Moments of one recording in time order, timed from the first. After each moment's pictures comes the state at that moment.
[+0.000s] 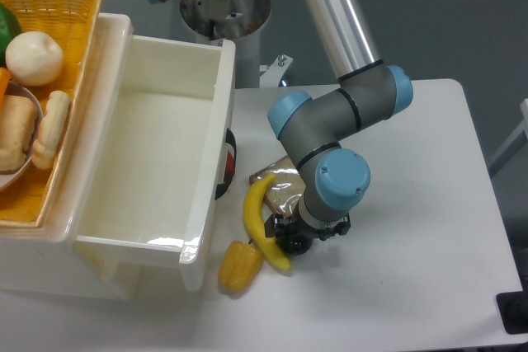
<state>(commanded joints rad) 2.49 -2.18 -1.50 -1.14 1.48 0.42</state>
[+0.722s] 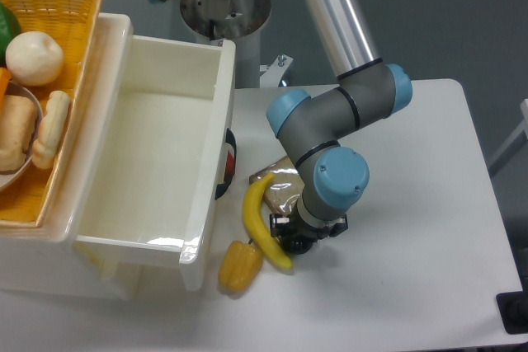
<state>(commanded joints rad) 2.49 -2.15 -1.50 -1.15 1.48 0.47</state>
